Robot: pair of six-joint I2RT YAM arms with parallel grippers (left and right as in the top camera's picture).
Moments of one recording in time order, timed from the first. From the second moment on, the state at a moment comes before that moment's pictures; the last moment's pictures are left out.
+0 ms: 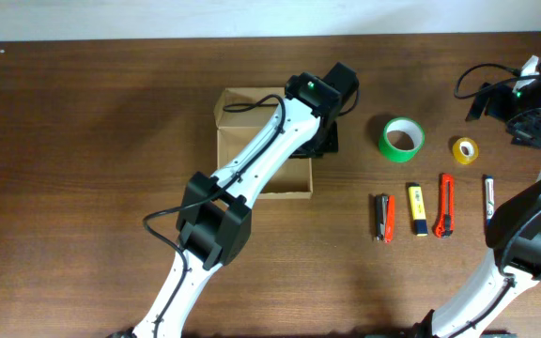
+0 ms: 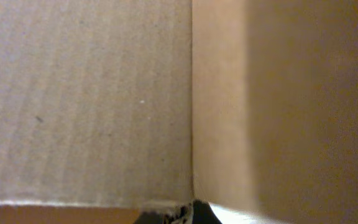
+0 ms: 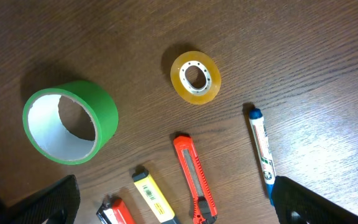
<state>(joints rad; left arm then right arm) -0.69 2.46 2.39 -1.37 -0.01 -0.67 -0.41 2.10 2.09 -1.42 -0.08 0.11</state>
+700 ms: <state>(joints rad) -0.69 2.49 2.43 -1.37 -0.02 -0.60 -0.41 2.10 2.09 -1.42 -0.08 0.11</state>
